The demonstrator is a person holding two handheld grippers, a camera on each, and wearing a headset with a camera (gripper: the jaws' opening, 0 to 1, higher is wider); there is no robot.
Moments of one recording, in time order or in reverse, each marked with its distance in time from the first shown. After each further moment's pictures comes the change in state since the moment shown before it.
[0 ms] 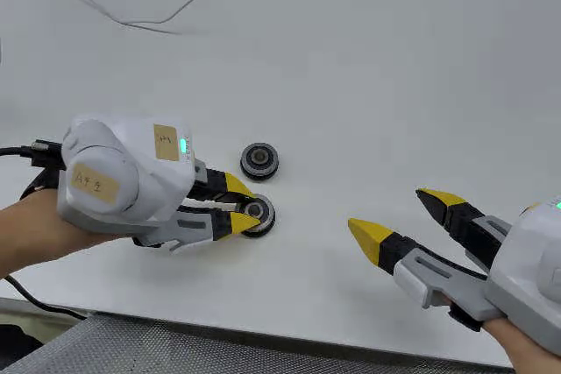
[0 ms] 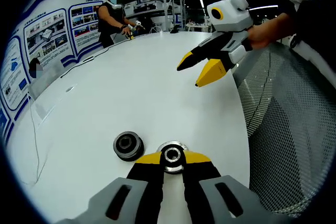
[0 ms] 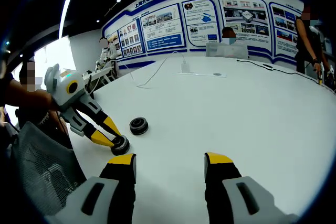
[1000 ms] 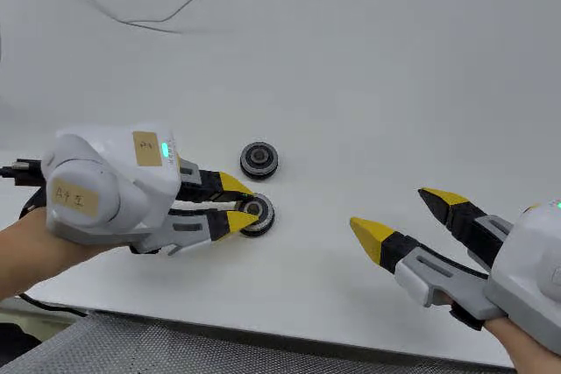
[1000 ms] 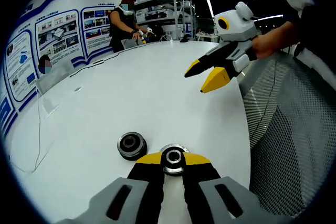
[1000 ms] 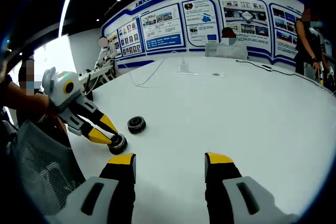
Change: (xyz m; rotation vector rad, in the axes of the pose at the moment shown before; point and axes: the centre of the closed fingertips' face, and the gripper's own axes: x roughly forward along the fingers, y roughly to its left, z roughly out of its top) left arm -0.001 0.007 0.000 -0.065 -0.085 0.062; right arm -0.002 -0.005 -0.001 -0.012 0.006 -0.013
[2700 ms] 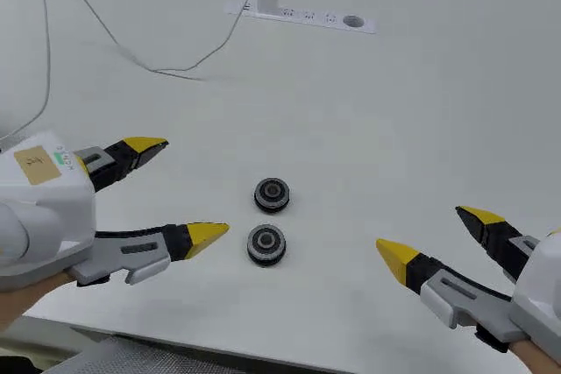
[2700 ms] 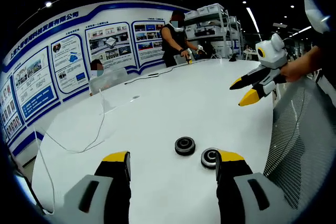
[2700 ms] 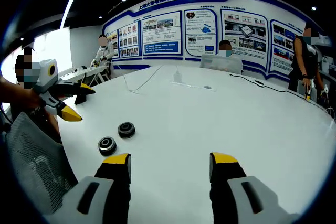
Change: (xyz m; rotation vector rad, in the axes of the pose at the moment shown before) left arm -0.083 0.042 0.021 -0.111 -0.136 0.392; right arm -0.015 -0.017 0.019 -0.094 -0.054 -0.077
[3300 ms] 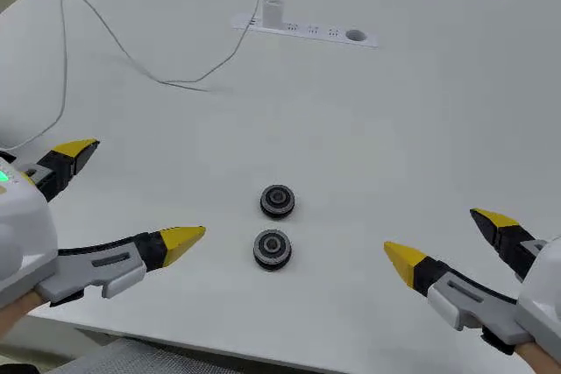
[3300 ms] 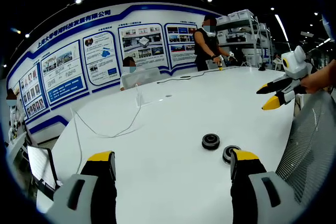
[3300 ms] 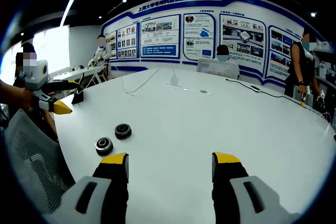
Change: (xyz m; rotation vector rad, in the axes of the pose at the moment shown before) left arm -0.047 0.041 -0.009 -0.113 -0.034 0.277; right arm -0.007 -0.004 0.004 -0.031 -0.026 -0.036
